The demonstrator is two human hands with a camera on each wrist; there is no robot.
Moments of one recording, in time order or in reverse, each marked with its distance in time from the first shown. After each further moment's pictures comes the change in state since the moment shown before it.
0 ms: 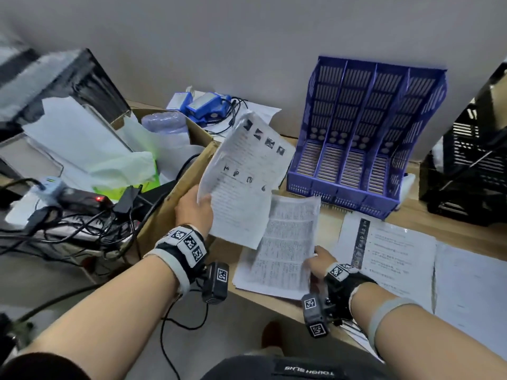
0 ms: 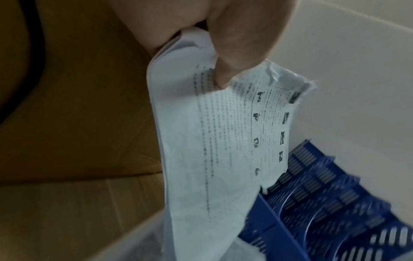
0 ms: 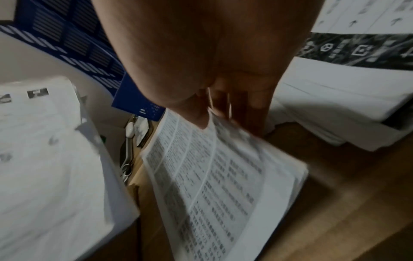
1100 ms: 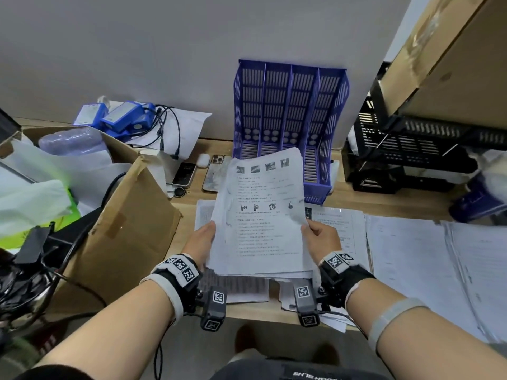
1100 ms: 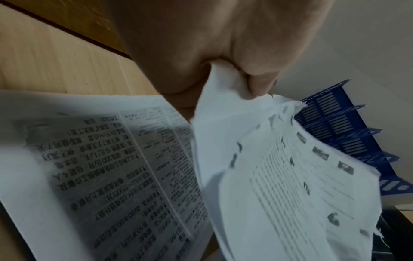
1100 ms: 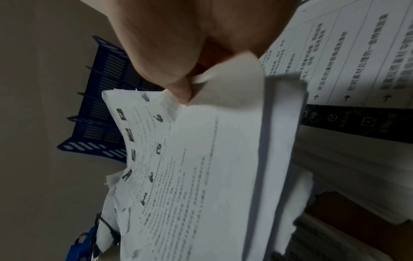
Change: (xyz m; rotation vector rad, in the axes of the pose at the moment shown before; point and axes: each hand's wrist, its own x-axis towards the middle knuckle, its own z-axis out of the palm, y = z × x) left_hand -0.019 -0.013 0.110 -0.481 -0.743 -0.405; right_hand -0.042 0.031 -0.067 0.463 0.585 -0.235
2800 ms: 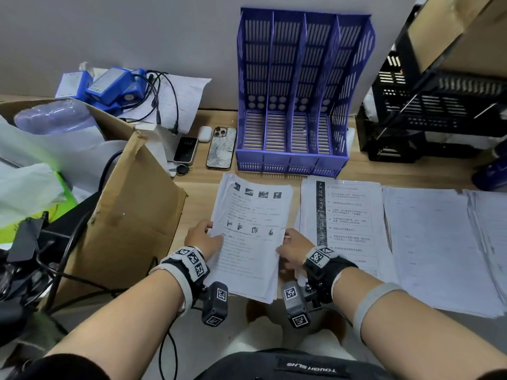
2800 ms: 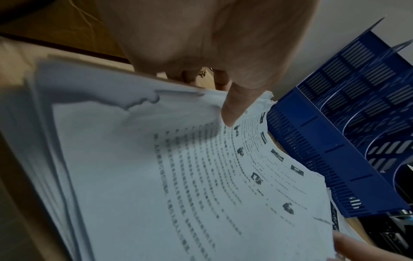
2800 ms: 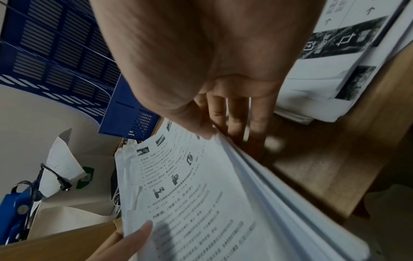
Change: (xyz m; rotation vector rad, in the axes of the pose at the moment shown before) left_hand 0.029 -0.046 -0.033 0.586 0.143 0.030; right_hand -0.029 0.016 0.079 -0.156 -0.548 0.429
